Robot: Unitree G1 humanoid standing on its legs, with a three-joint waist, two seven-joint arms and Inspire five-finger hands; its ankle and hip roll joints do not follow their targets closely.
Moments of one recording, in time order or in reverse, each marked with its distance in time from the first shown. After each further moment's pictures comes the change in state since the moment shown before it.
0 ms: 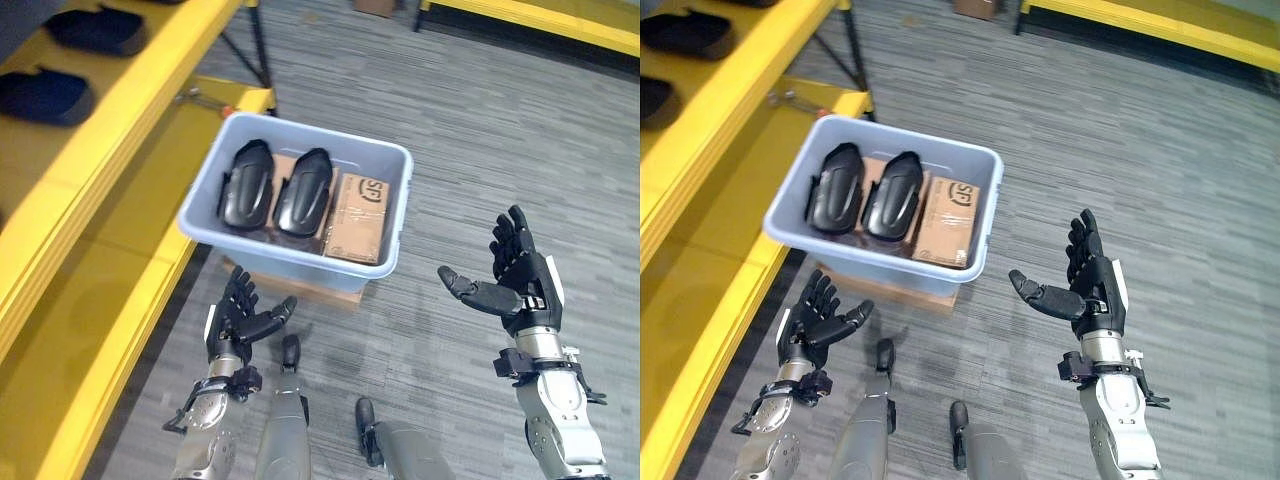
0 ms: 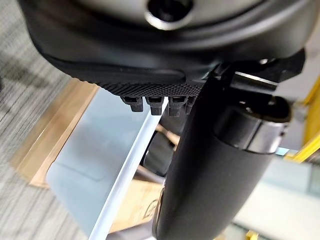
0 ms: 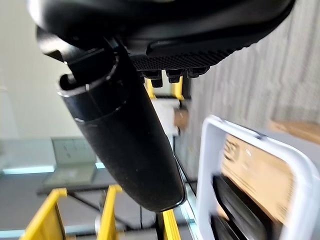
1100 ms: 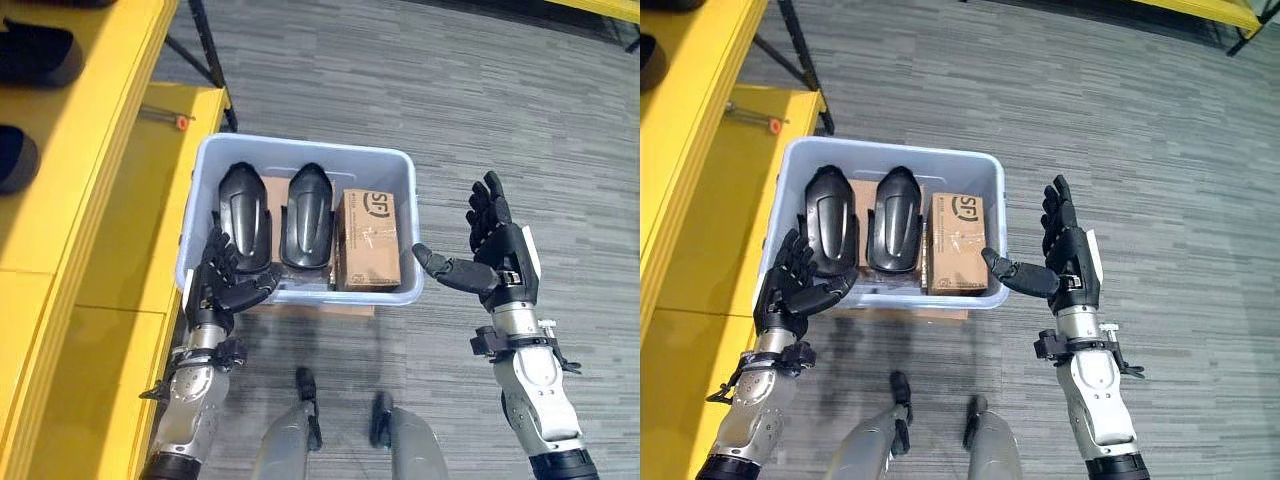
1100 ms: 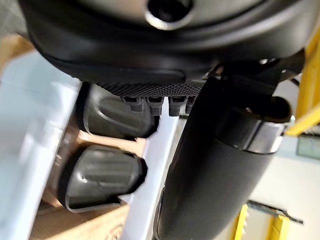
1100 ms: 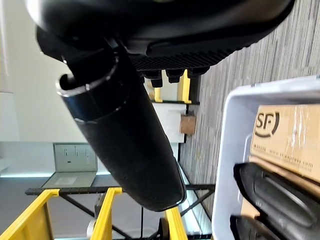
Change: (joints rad) left arm -0.078 0.111 0.000 -0.048 0.001 -0.022 0.064; right arm -0.108 0.030 0.091 -0.025 -0.073 0.040 -0.018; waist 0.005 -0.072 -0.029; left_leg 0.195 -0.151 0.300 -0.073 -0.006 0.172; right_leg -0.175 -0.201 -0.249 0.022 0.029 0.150
